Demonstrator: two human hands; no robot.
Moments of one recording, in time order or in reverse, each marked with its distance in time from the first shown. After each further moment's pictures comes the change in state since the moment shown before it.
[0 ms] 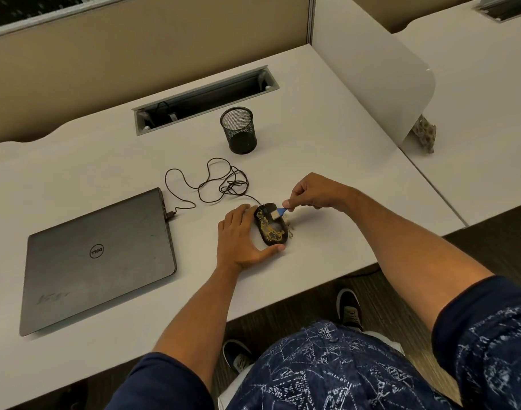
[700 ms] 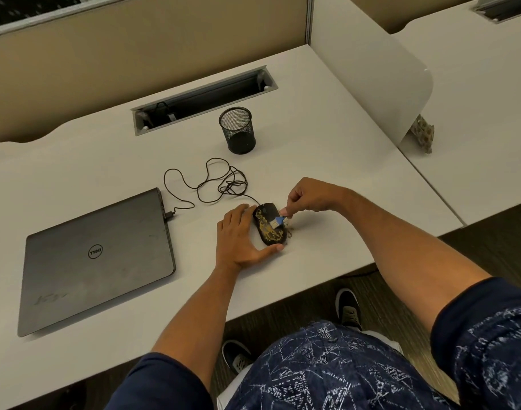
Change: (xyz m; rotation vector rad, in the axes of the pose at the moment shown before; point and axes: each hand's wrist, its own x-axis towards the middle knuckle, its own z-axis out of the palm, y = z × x) left_hand 0.000 0.001 0.000 -0.001 -0.004 -0.008; right_hand -0.007 -0.010 0.005 -0.158 -0.100 -0.035
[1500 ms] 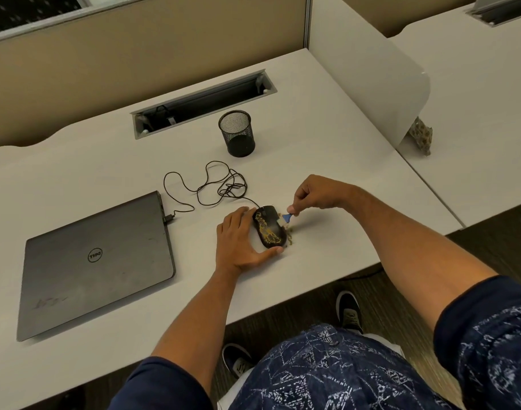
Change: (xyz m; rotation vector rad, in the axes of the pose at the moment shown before) left_hand 0.000 -0.002 0.004 -0.001 0.021 0.005; right_hand -0.006 0.007 -0.015 -0.001 0.005 0.005
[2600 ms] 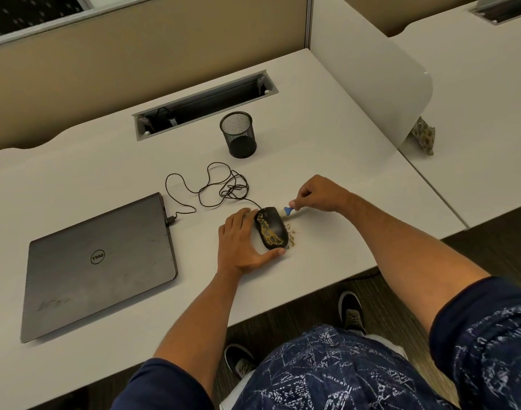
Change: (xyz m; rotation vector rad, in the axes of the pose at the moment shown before) left_hand 0.001 -0.003 0.003 -0.003 0.004 0.008; right_hand 0.006 0.005 0.011 -0.011 0.236 0.062
